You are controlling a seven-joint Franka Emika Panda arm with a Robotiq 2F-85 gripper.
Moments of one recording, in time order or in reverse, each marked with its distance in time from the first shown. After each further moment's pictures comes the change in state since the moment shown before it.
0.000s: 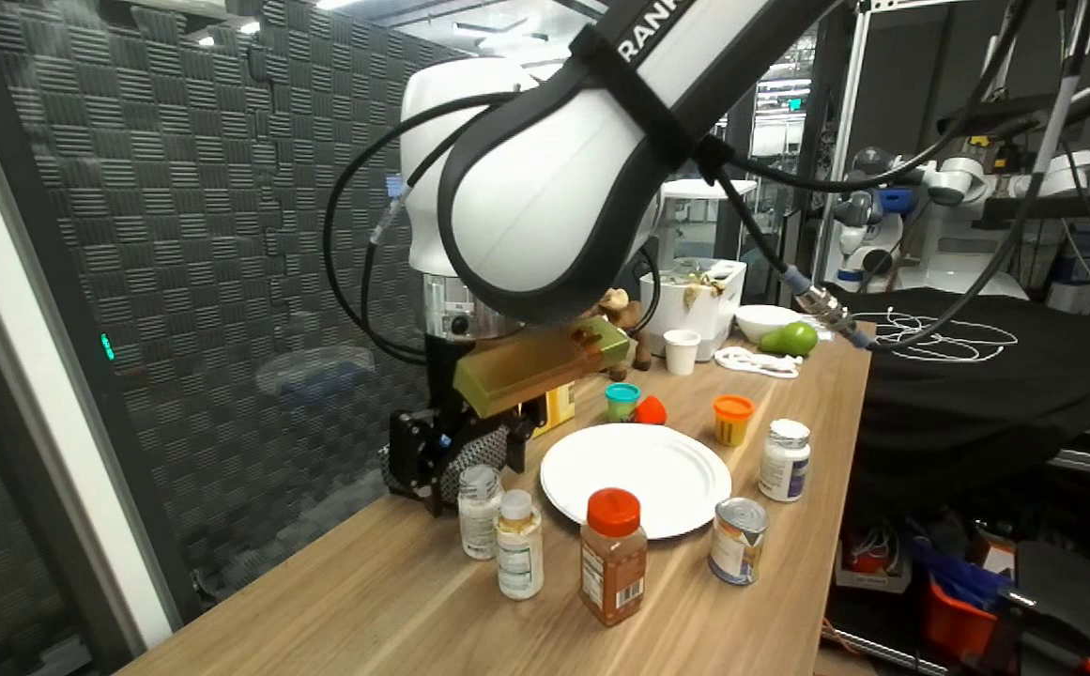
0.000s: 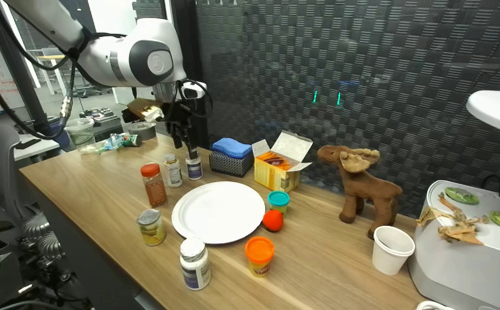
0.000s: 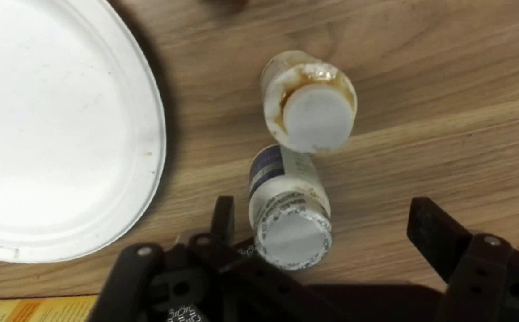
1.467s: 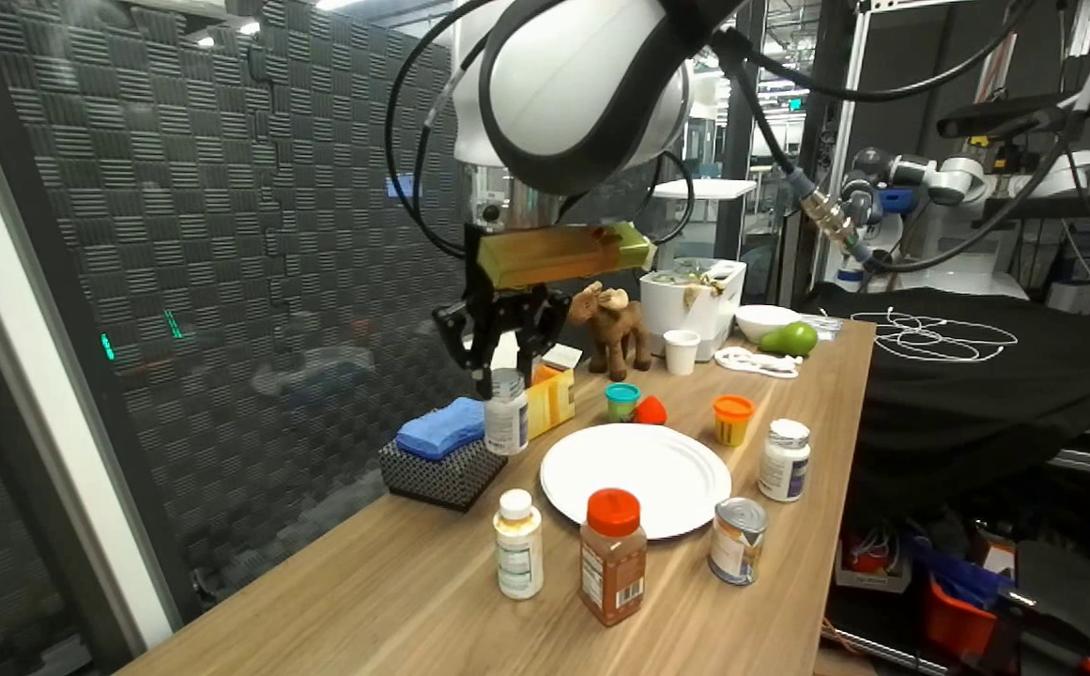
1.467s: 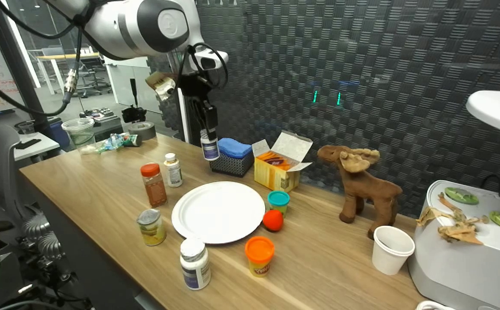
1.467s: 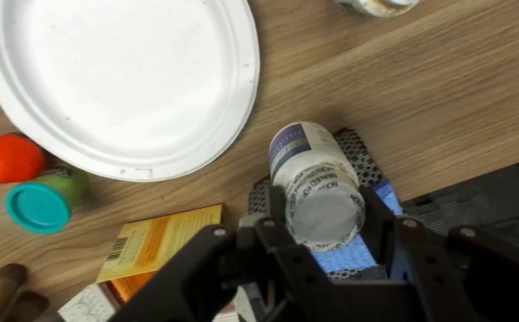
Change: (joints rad) arm -0.027 -0.110 -0.090 0.023 -0.007 -0.066 0.074
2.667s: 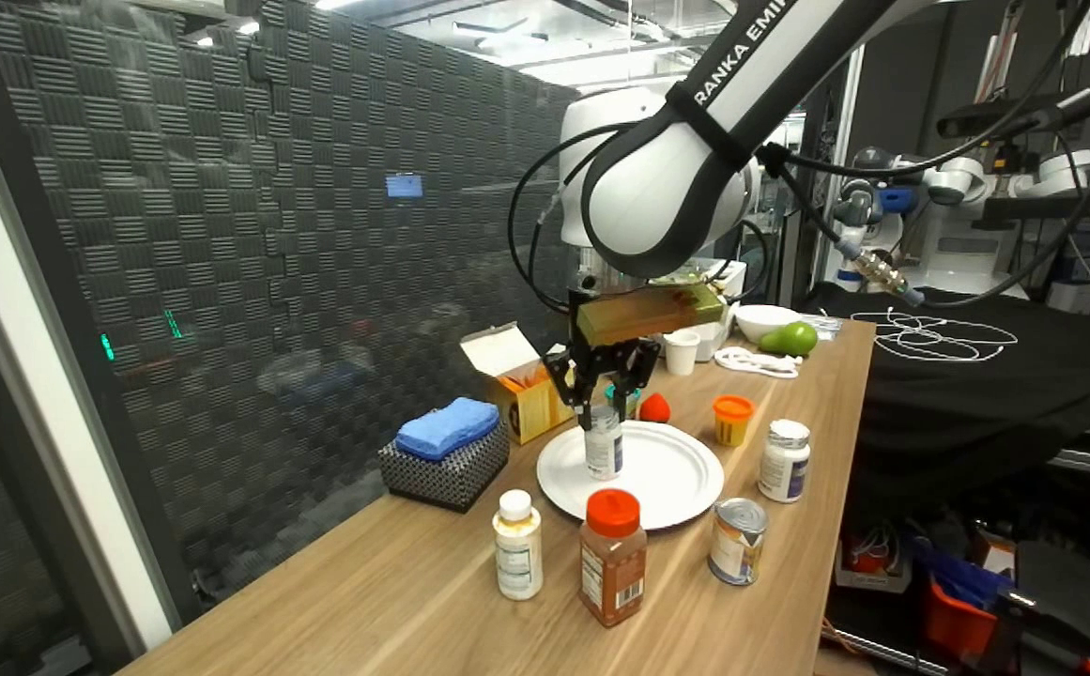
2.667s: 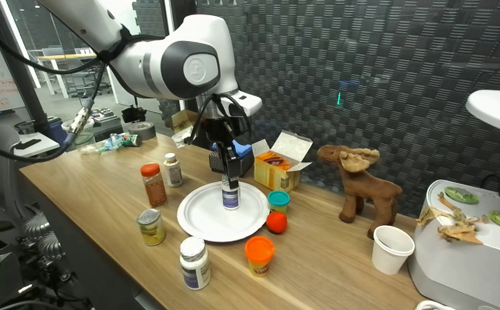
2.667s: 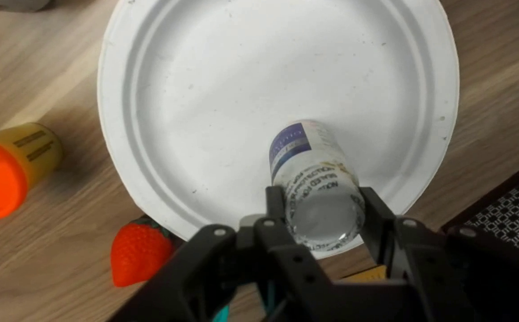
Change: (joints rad) arm -0.132 0.045 -0.049 -0.135 0.012 0.089 0.036
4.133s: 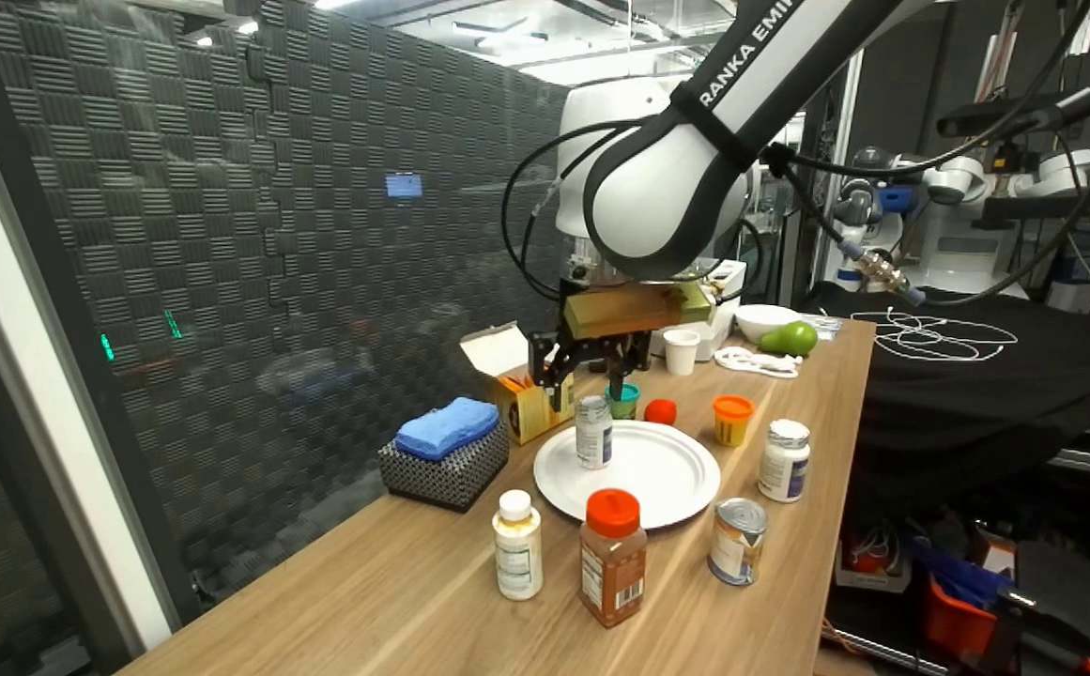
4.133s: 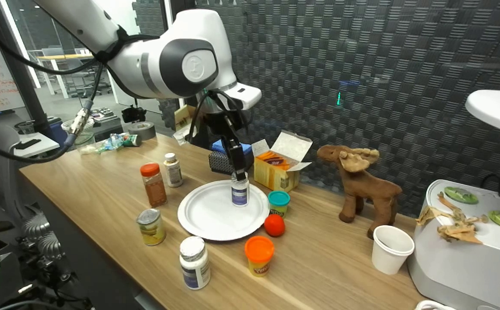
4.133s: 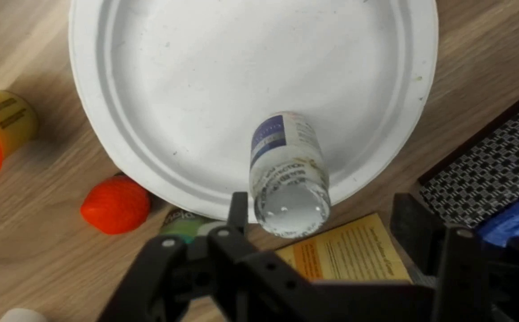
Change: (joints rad) arm 0.034 -0.012 -0.028 -0.007 -0.039 0.091 0.072
